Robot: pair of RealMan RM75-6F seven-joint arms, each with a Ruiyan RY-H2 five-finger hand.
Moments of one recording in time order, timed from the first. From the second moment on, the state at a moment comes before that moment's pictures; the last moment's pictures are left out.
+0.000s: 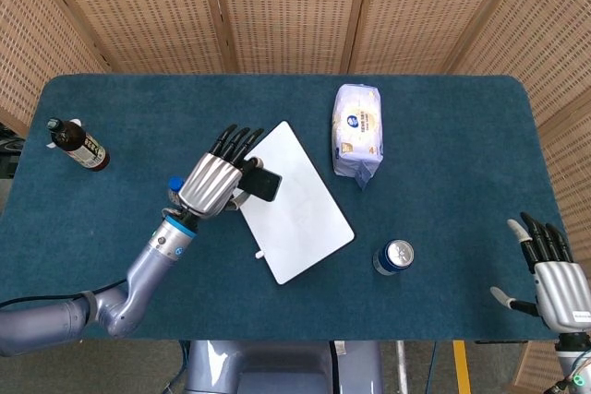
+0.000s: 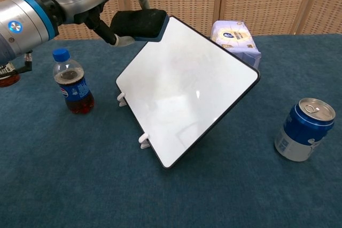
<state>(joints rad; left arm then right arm) -0.84 -1.52 -0.22 -1.54 1.32 1.15 0.41 0.06 -1.06 0.04 -1.64 -1.57 1.51 0.09</state>
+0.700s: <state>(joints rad) -0.85 -1.71 -0.15 -1.22 1.52 1.23 0.26 0.06 -1.06 0.04 -1.63 -1.56 1.52 0.11</state>
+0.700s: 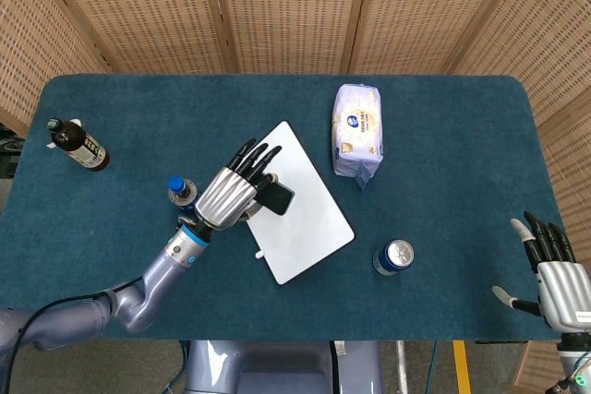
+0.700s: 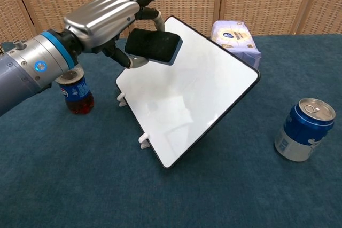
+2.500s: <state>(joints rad) -0.91 -1.89 -0.15 -0.95 1.56 1.17 0.22 0.05 -1.05 0.05 -1.62 -1.56 1.53 0.18</state>
